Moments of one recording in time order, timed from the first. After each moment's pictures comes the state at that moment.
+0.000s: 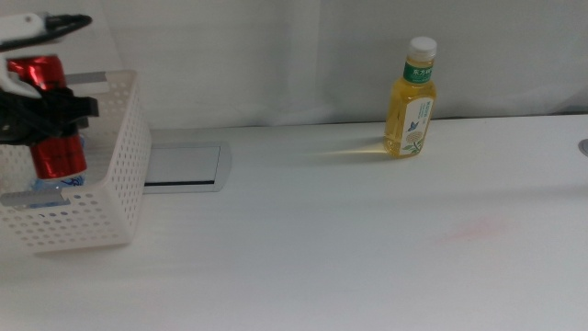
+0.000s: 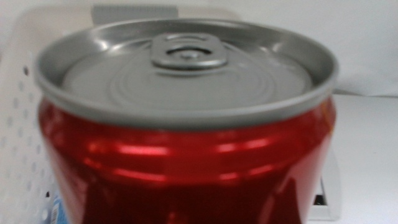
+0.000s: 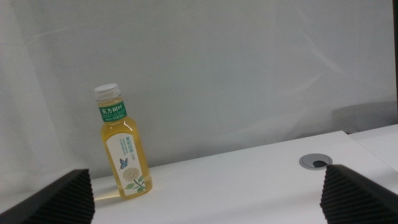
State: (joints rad) left arm 0.13 1.54 -1.13 -0.18 0.45 0.15; right arm 0.04 0.05 -0.04 0.10 0.06 0.06
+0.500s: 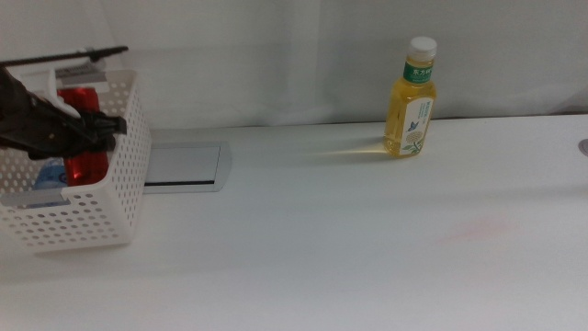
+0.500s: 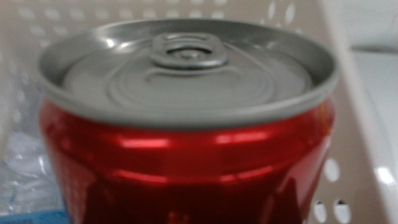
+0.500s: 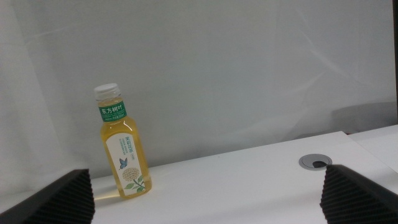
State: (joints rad) left arm 0.13 1.85 -1.31 -0.18 0.51 0.14; right arm 0.04 0.05 -0.04 0.10 0.06 0.06
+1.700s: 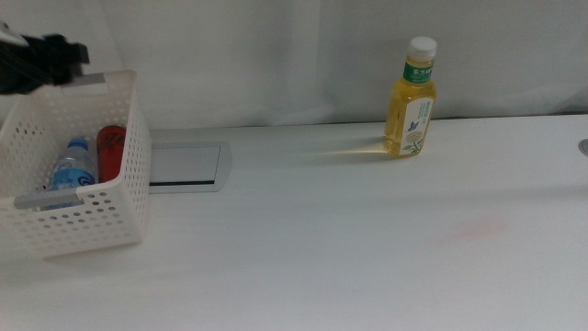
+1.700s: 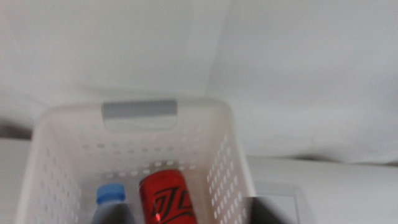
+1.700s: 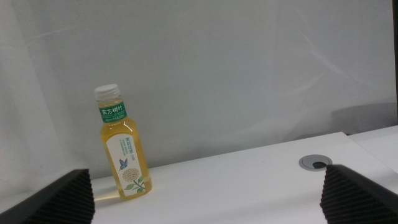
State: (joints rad) left arm 0.13 1.59 -1.32 -0.18 0.50 0.10; right arm 0.04 0.05 -0.04 0.10 0.06 0.06
